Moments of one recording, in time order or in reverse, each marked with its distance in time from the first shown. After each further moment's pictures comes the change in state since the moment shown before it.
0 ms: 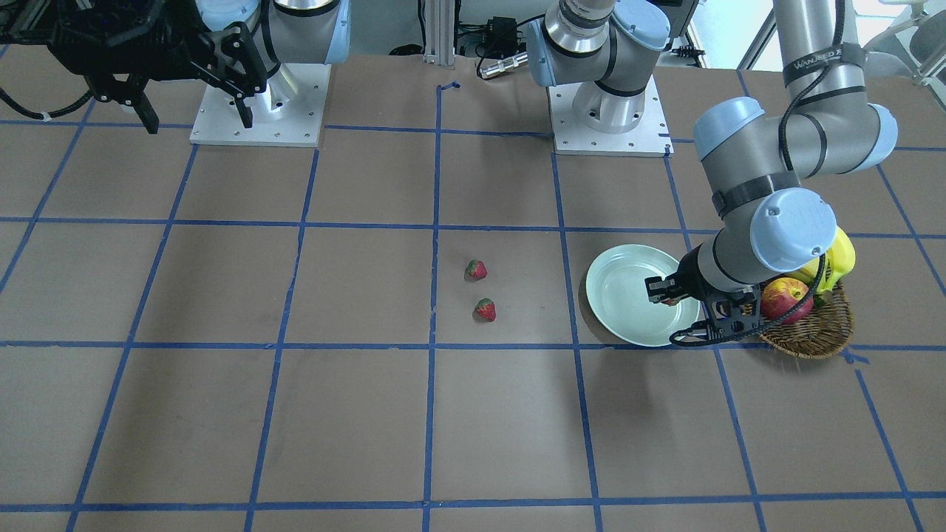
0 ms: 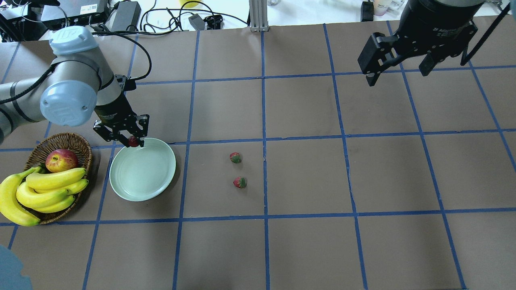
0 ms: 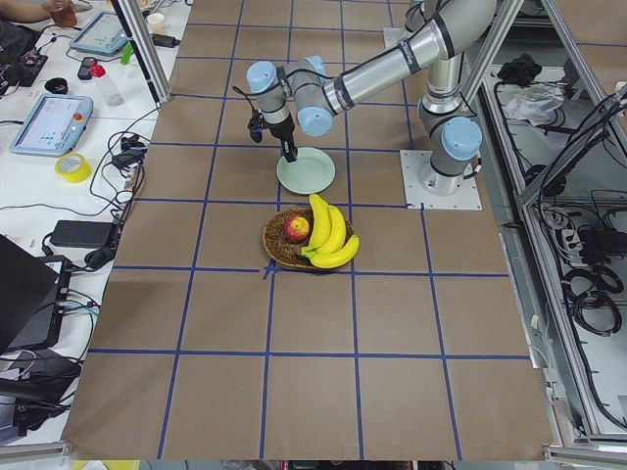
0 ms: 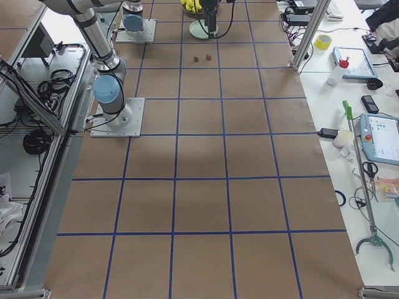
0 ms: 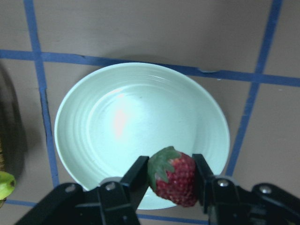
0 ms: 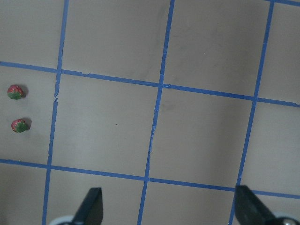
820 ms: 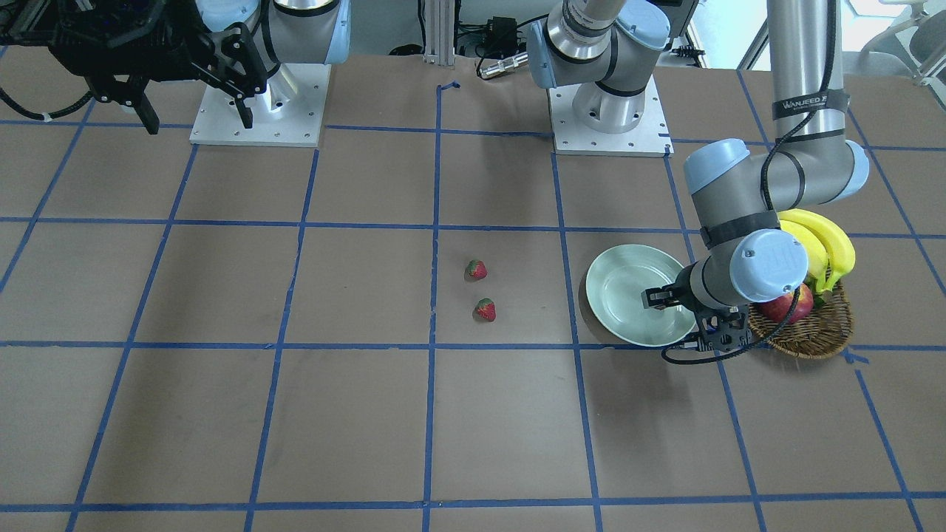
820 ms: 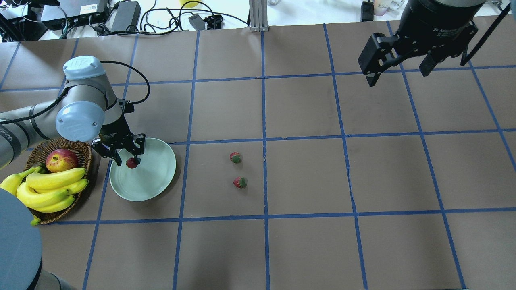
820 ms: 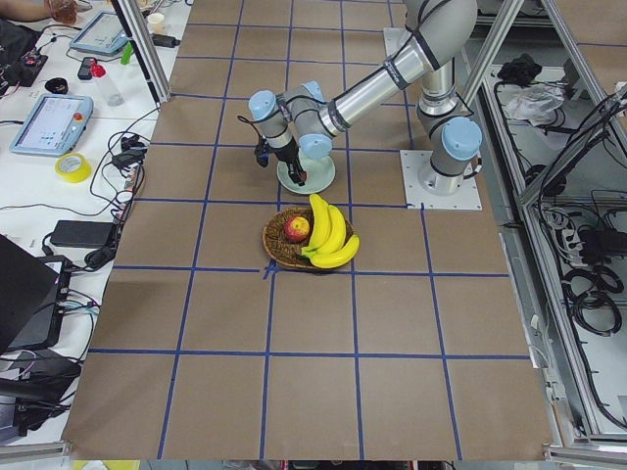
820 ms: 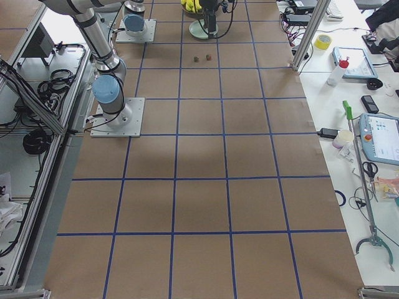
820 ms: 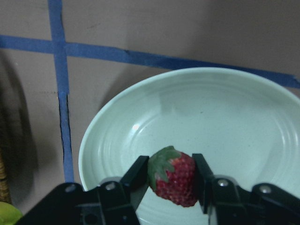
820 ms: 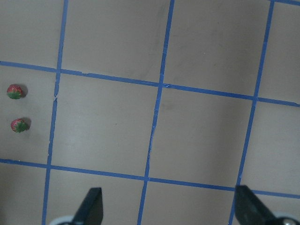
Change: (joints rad) left arm 0.018 -0.075 -0.053 0.061 0.090 0.002; right arm 0.000 0.000 0.002 0.000 0.000 0.000
